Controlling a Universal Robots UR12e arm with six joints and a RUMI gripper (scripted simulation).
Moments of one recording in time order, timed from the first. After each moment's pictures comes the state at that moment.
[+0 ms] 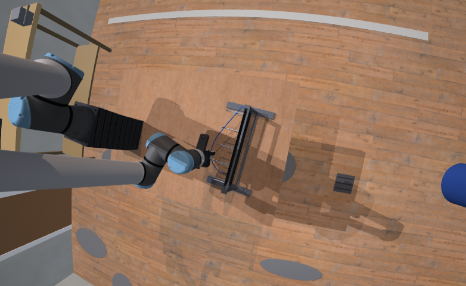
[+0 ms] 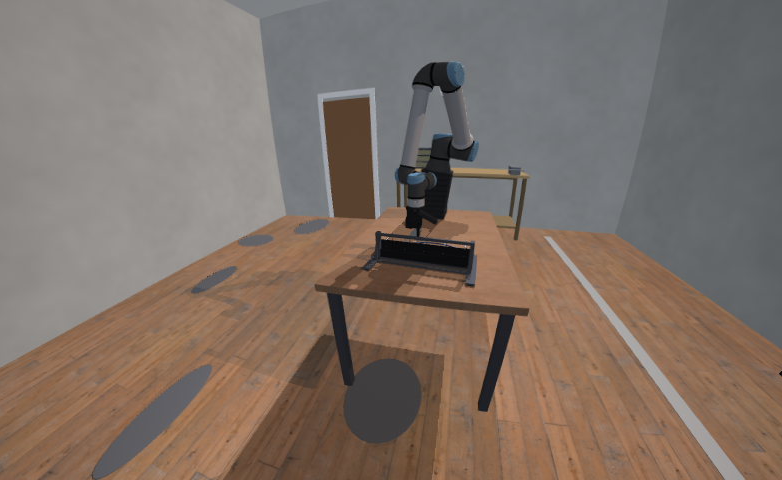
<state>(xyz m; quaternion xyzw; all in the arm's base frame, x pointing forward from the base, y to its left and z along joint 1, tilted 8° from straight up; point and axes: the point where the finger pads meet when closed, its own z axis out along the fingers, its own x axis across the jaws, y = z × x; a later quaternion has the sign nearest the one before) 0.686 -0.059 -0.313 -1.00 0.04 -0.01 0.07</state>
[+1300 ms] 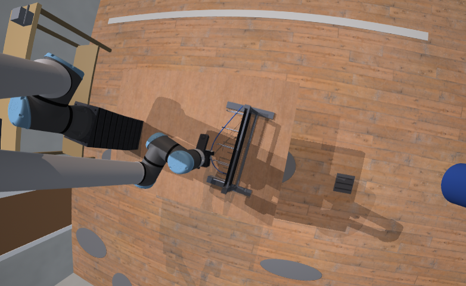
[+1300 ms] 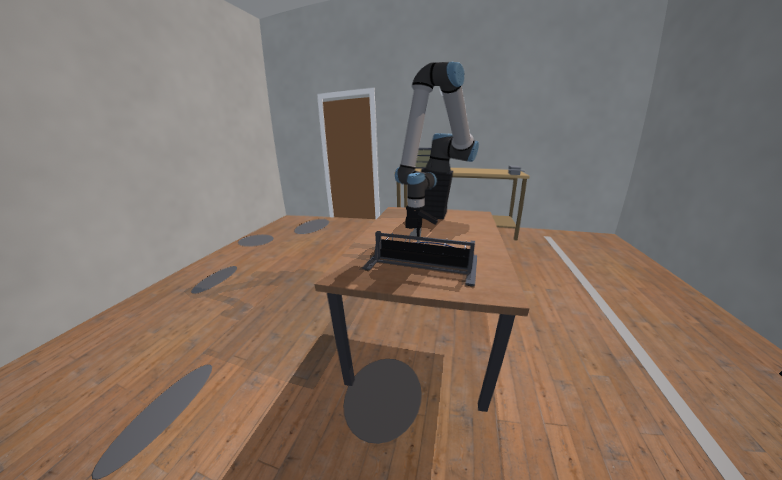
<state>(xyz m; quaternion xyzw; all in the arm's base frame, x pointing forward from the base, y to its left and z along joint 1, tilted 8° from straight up) 0.686 -0.059 -0.313 -1.00 0.04 -0.01 0.07</state>
